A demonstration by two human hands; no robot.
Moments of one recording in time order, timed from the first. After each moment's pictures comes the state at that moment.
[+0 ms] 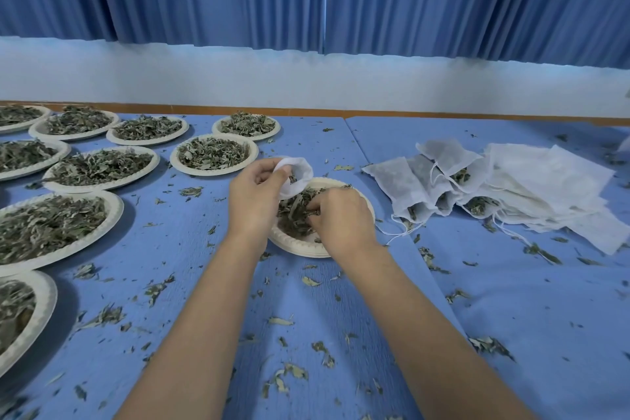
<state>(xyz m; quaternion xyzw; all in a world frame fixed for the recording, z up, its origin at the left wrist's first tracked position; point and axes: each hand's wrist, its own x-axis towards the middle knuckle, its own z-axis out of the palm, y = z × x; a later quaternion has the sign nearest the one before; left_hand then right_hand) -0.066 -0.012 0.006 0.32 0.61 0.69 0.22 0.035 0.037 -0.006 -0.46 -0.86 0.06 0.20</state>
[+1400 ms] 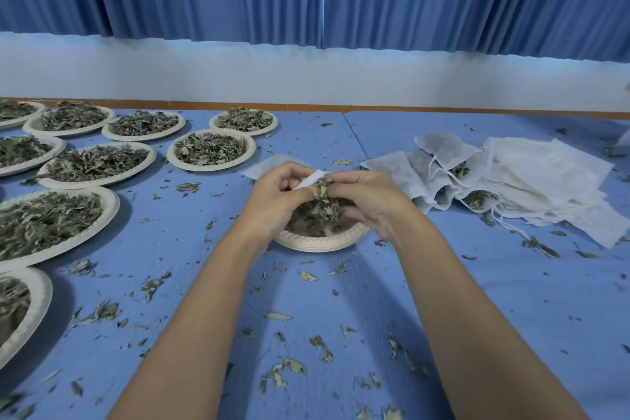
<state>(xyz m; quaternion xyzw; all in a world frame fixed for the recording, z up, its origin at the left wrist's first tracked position) -0.064 -0.010 -0.004 0.47 0.58 0.60 0.30 0.067 0.064 0.014 -0.37 -0.59 0.65 0.30</state>
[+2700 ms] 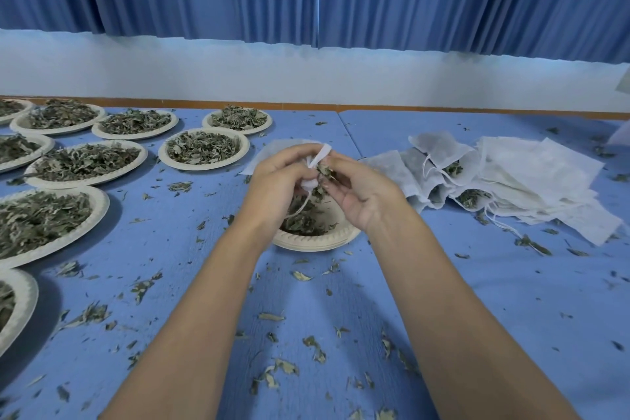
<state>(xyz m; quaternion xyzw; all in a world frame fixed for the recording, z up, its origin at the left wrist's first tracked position) -0.043 -0.015 0.025 0.44 0.51 0.66 0.33 0.054 0.052 0.033 -0.33 -0.37 0.77 0.41</state>
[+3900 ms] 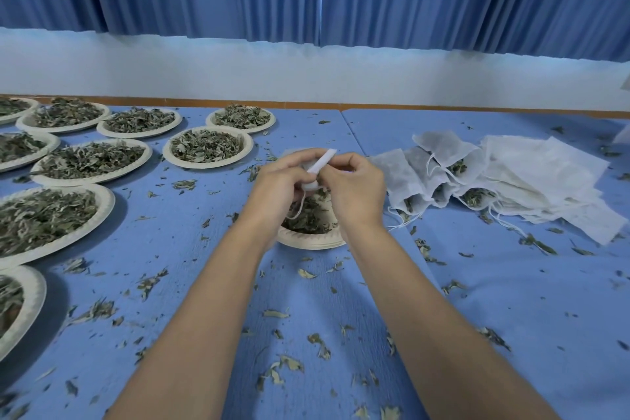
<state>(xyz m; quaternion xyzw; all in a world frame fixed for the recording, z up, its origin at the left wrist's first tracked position) -0.048 -0.016 0.020 0.41 0.54 0.63 0.37 0.036 0.037 0.012 -0.44 -0.56 0.46 0.52</state>
